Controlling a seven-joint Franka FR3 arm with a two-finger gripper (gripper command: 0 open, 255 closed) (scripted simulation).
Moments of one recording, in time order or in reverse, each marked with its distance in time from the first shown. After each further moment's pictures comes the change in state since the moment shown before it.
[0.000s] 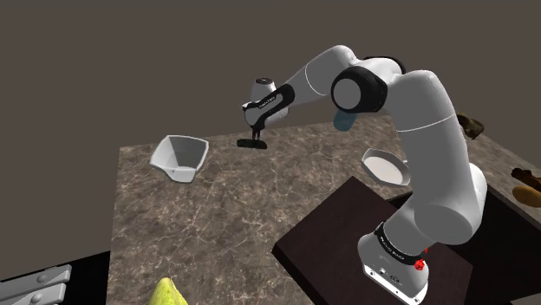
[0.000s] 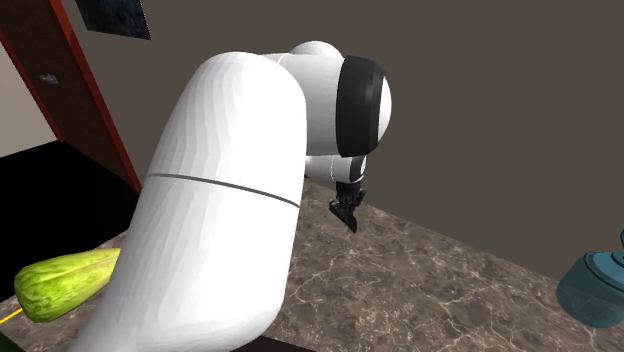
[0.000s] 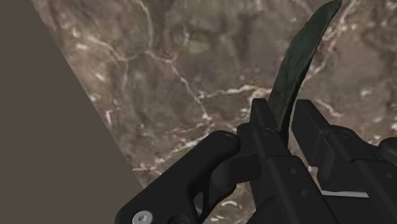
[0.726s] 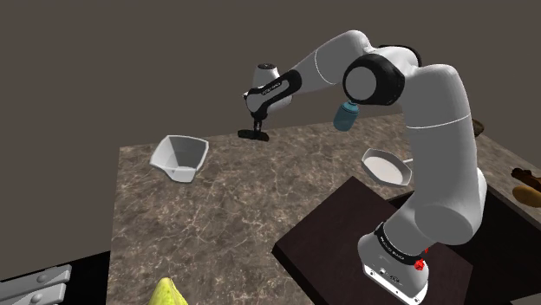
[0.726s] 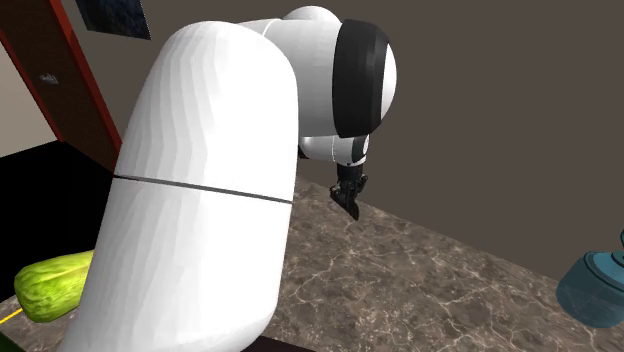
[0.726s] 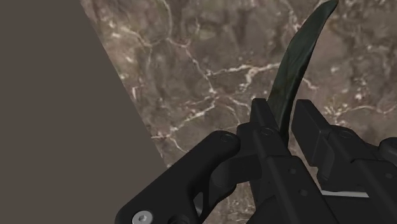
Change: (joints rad) arm 0.007 -0.116 -0.008 -0.038 -0.007 -0.078 0.000
